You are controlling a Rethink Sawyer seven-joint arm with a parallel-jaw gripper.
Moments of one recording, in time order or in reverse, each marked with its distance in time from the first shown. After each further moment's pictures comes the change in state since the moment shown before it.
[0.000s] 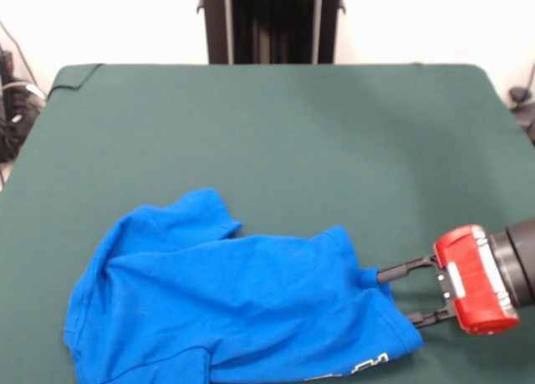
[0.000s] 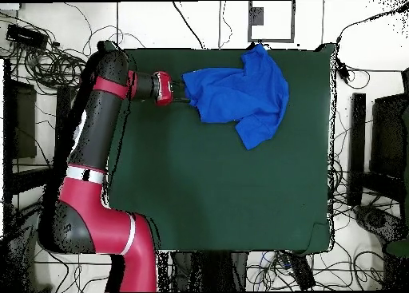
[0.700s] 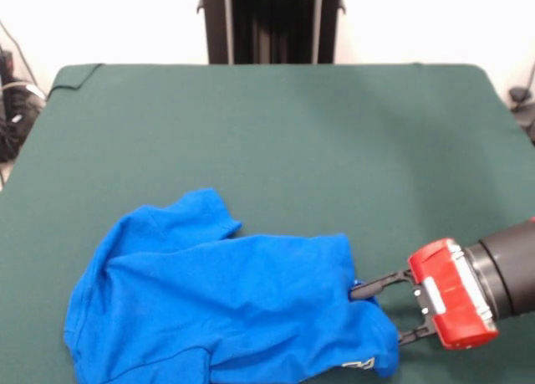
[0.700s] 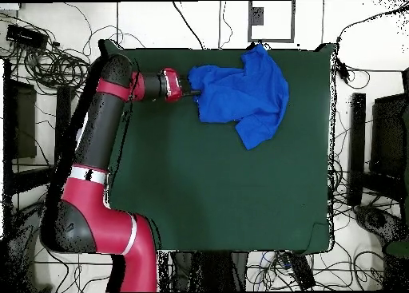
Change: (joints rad) arm -0.002 0.024 0.005 0.000 -0.156 -0.144 0.000
